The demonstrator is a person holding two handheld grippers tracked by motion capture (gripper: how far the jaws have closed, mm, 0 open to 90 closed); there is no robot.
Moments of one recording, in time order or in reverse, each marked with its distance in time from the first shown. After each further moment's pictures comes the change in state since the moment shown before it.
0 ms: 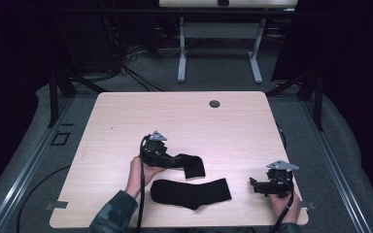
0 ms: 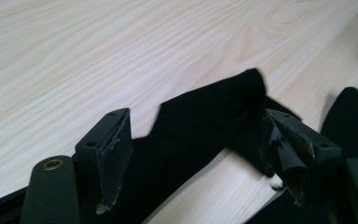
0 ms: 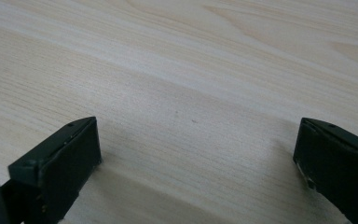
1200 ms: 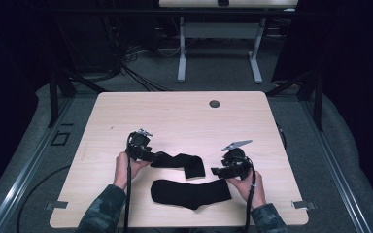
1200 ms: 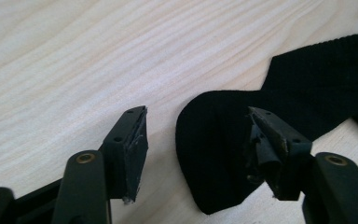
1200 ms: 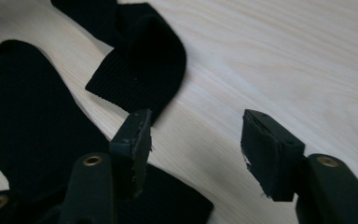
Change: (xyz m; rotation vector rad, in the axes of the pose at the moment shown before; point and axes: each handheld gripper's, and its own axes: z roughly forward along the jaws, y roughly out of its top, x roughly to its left) left arm 0.053 -0.012 0.011 0.142 0.081 -0.068; right arm 0.108 0.099 0.020 0.169 0.318 -0.137
